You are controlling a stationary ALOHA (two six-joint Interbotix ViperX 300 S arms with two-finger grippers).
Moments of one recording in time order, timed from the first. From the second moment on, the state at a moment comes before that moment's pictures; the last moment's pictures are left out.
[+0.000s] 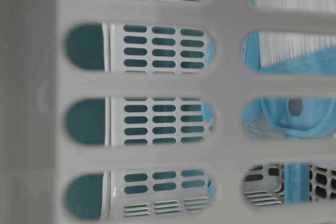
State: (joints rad) left arm -0.11 -0.61 0.52 0.04 0.61 -0.06; right arm 0.03 -1.08 1.09 0.02 0.21 0.10
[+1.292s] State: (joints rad) left arm -0.19 0.05 0.21 0.04 0.94 -0.26; right arm 0.03 -1.12 1.11 0.02 0.18 0.07
